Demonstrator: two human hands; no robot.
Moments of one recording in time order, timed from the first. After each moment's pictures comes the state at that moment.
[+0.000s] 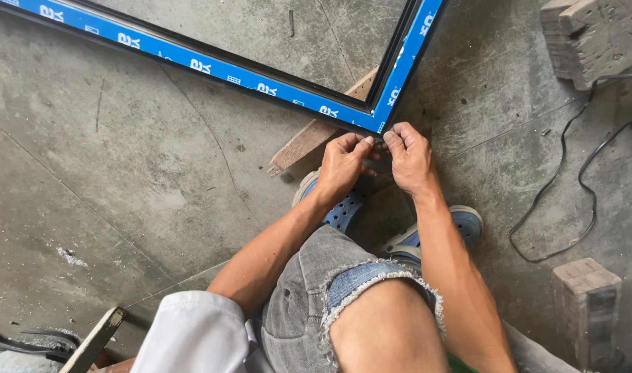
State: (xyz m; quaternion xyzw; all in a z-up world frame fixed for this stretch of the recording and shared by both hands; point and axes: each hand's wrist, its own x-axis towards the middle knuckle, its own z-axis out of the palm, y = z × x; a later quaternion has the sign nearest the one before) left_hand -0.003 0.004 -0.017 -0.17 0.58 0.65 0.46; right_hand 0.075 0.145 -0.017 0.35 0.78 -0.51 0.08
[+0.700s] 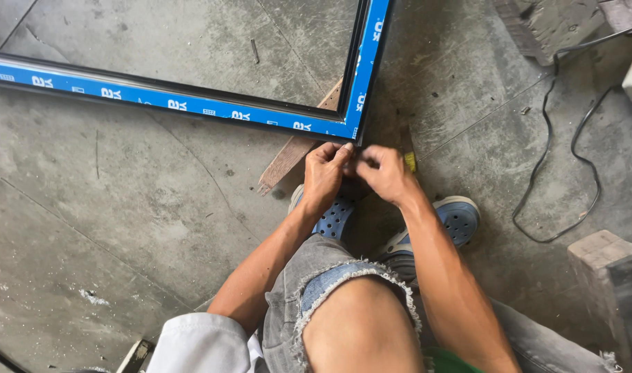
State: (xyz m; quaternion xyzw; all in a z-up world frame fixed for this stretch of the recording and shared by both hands) left_hand 0.003 0.010 -0.025 -0.14 0.67 0.56 0.46; right_hand 0.082 0.135 0.008 0.39 0.74 -0.52 0.17
